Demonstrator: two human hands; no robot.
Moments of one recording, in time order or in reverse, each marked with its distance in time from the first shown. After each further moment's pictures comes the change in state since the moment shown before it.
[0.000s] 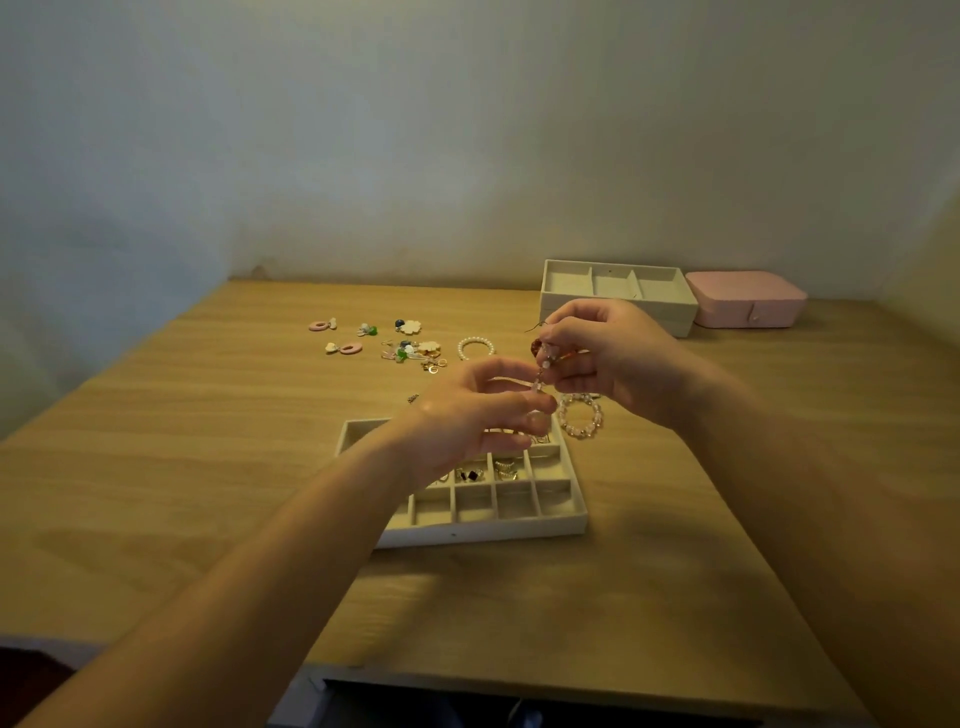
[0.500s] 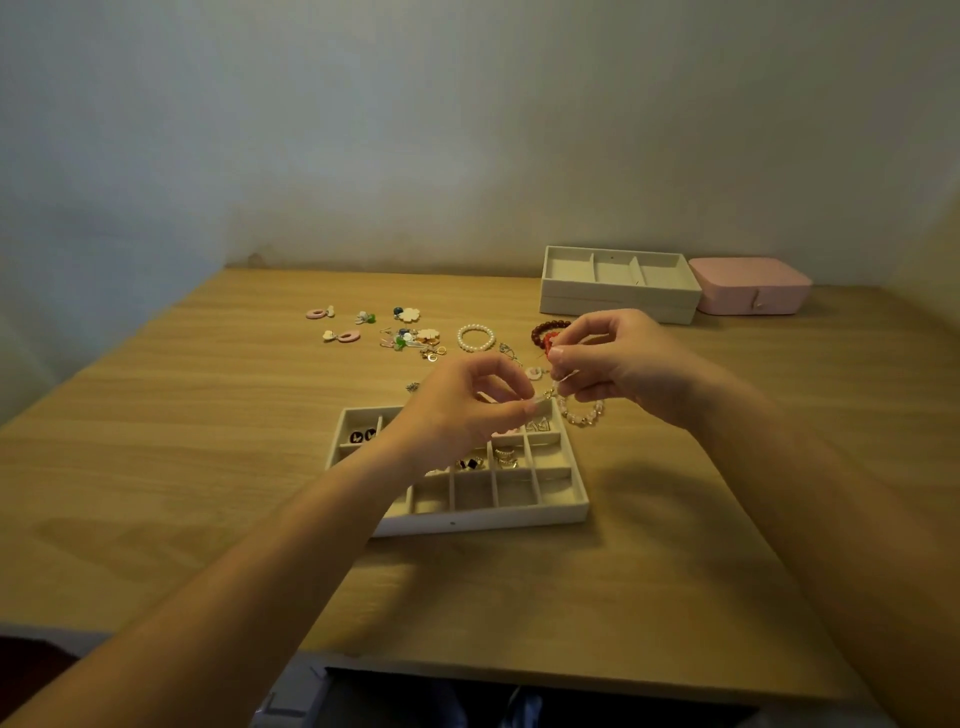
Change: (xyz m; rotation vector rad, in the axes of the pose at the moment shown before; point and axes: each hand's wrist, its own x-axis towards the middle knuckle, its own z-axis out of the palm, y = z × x) left_hand 0.005 -0.013 -0.005 0.542 0.154 0.188; right_hand 0.004 0.027 -0.015 -0.165 0.002 0.043
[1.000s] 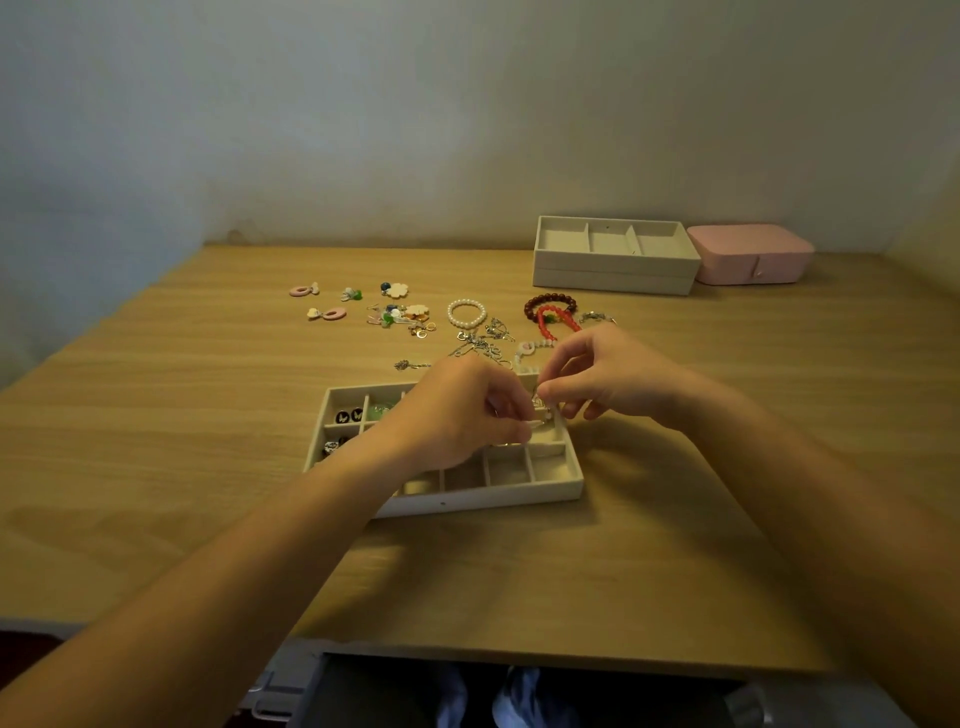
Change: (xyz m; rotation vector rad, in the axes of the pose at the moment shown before) left_hand 0.003 -0.013 0.008 0.439 -0.145 0.102; right_hand 0.007 0.034 0.009 -0.313 -0.135 0.028
